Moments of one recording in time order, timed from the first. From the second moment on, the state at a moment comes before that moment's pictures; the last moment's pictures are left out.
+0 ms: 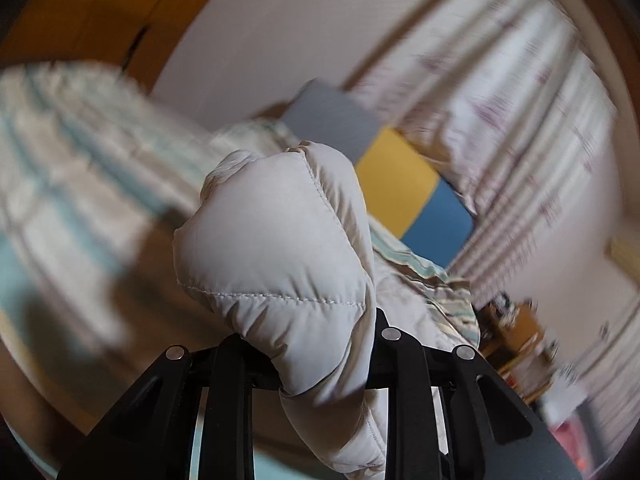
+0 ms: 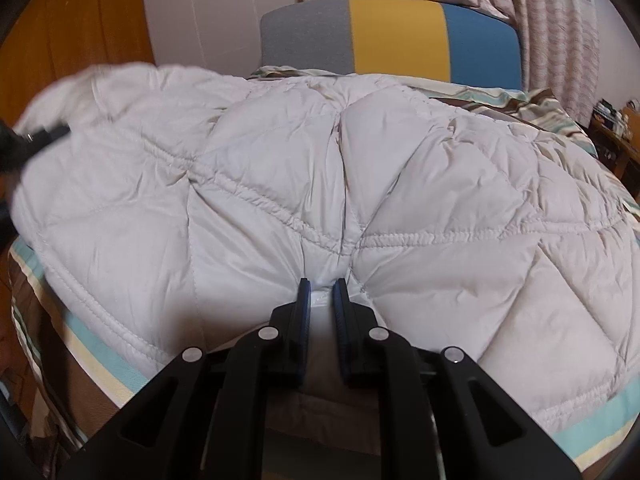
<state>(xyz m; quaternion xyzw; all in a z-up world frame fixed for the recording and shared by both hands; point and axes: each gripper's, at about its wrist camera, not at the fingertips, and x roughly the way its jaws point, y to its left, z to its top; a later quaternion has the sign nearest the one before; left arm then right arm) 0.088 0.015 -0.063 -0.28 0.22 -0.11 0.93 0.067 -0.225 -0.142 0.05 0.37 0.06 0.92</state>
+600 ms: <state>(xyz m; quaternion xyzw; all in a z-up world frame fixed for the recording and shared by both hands) 0.065 -0.096 -0.007 -0.06 0.14 -0.14 0.98 -0.026 -0.367 -0.104 0.09 0.31 -0.19 0.93</state>
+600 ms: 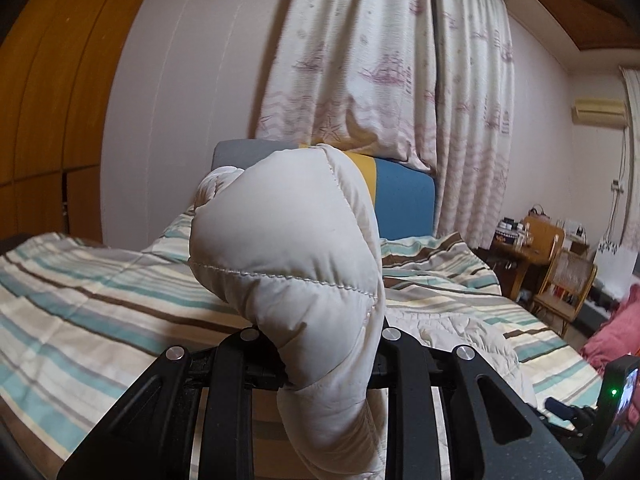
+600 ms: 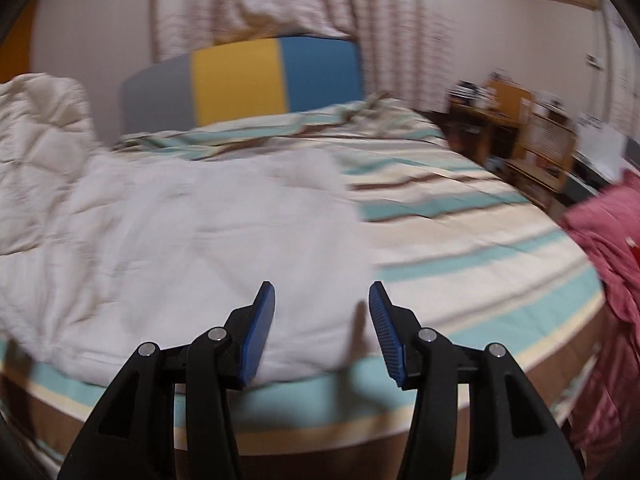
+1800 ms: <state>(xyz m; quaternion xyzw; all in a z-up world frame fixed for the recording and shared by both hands) 0.045 -0.313 -0.091 0.22 0.17 -0.34 0.90 -0.075 -0.464 -0.115 0.22 0.30 -0.28 0.88</state>
